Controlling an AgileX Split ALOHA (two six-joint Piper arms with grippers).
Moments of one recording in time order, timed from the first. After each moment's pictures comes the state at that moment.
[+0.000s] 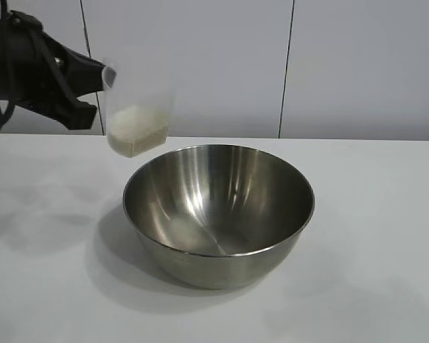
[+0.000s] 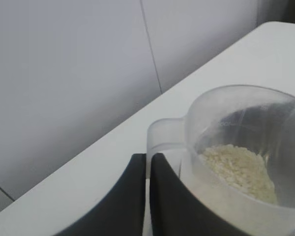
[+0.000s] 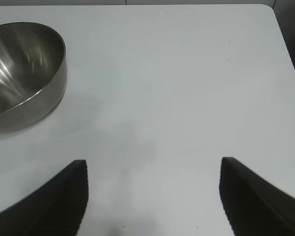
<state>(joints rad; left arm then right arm) -0.45 1.50 -0.66 0.43 -0.48 0.12 -0.04 0.01 -0.47 0.04 1.08 -0.08</state>
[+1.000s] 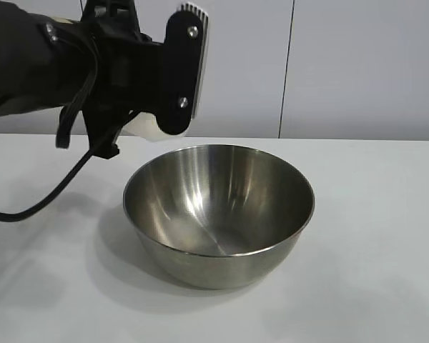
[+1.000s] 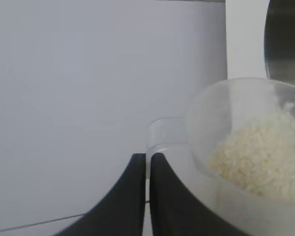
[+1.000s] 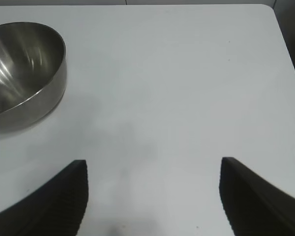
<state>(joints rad) -0.88 1.66 -0.79 -0.88 -0.78 2.45 -0.04 0.01 -0.47 0.04 1.08 -0.08</state>
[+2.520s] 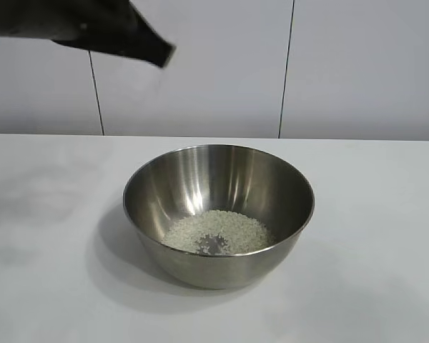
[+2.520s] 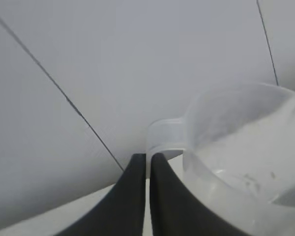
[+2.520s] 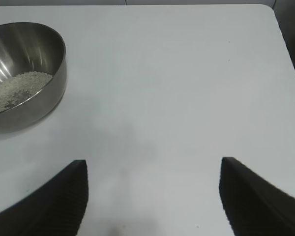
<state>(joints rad) -0.87 1.51 -0.84 -1.23 -0.85 1.20 -0.04 0.01 -0.47 0.04 1.08 -0.08</state>
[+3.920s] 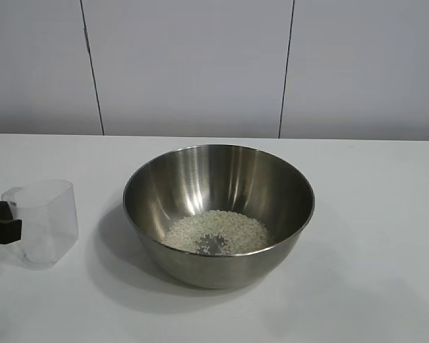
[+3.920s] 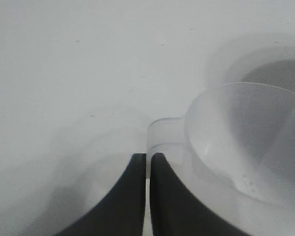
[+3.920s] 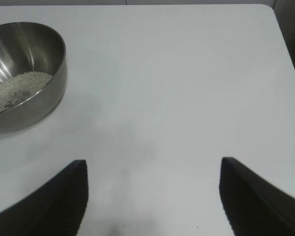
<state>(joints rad) -0.11 1.96 -0.29 0.17 -1.14 -0.02 -0.04 0.01 -0.47 0.04 1.08 -0.08</state>
